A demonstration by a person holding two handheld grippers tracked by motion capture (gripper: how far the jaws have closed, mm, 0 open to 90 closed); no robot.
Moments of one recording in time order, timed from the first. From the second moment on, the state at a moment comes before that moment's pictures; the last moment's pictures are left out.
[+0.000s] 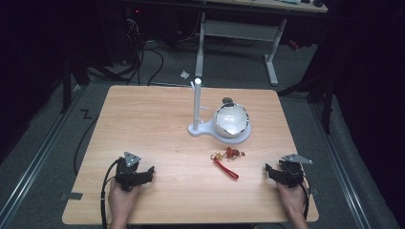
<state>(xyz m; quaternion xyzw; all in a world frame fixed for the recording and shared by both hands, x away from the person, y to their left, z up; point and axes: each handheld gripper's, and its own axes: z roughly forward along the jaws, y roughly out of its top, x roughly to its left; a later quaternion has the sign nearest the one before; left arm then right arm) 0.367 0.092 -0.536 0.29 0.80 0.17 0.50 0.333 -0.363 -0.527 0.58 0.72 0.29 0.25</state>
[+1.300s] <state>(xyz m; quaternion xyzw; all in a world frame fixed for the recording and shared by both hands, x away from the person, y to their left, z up) 0.368 0.092 -0.536 0.29 0.80 0.17 0.50 0.325 -0.319 -0.507 0.51 0.75 0.37 0.22</state>
